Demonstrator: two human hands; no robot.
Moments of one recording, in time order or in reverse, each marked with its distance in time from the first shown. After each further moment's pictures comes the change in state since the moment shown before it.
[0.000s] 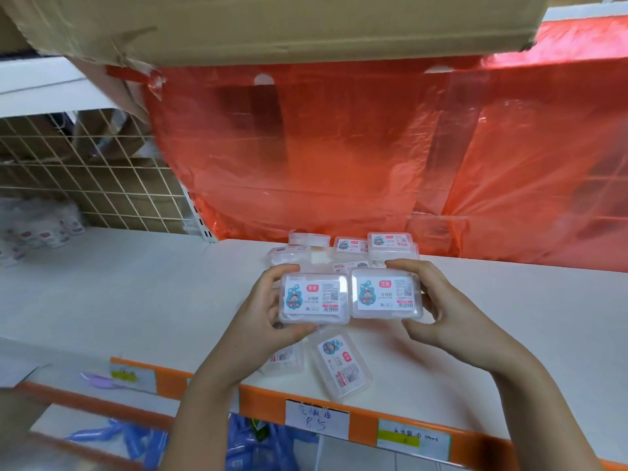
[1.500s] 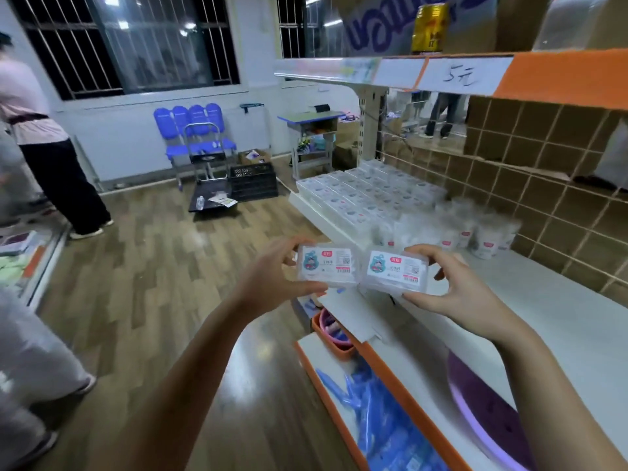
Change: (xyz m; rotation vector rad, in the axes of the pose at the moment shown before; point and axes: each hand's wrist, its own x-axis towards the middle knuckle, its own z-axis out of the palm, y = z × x) left_hand -0.276 -0.129 -0.614 0.741 0.821 -0.030; right_hand 0.301 -0.280 0.589 -0.074 -0.482 -0.536
